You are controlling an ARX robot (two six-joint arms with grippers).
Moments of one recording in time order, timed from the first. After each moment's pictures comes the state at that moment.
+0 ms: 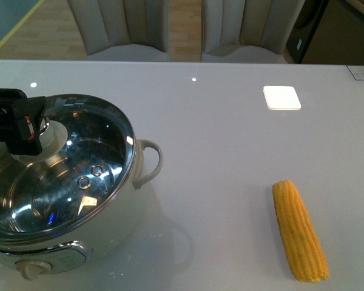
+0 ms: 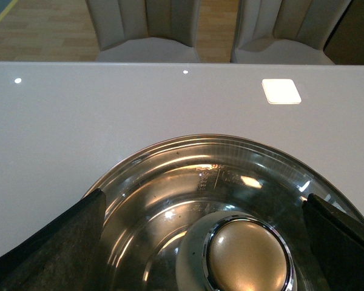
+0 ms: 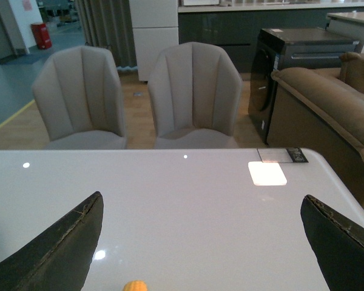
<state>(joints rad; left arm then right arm) -0.12 1.73 0.32 1.05 0.02 -0.02 0.00 0.00 0.02 0.00 0.00 0.00</state>
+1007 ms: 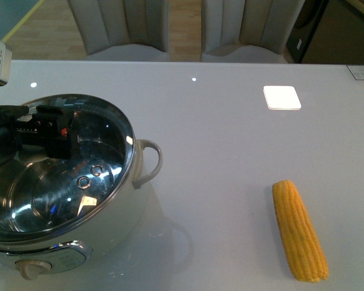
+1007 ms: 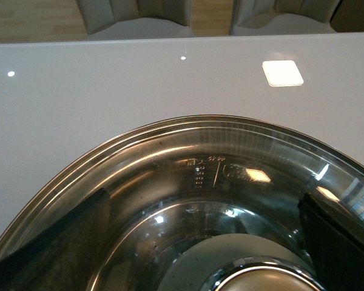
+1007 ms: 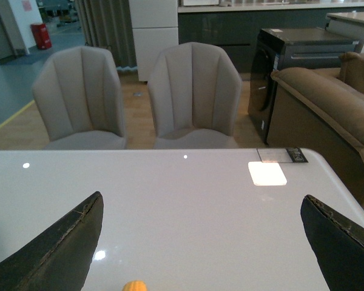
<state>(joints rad) -0.15 2.02 0.45 1.15 0.00 0.01 0.00 0.00 0.02 0.00 0.00 0.00</state>
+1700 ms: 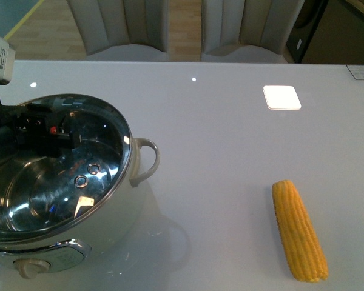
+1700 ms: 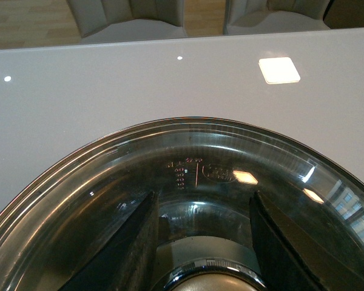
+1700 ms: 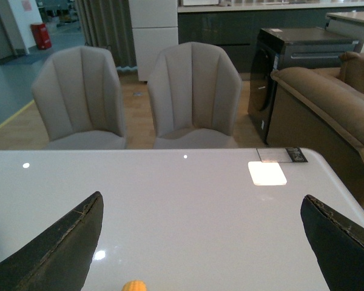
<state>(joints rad) -0.16 2.00 0.46 1.12 -0.02 0.02 0.00 0.00 0.02 0.00 0.00 0.00</state>
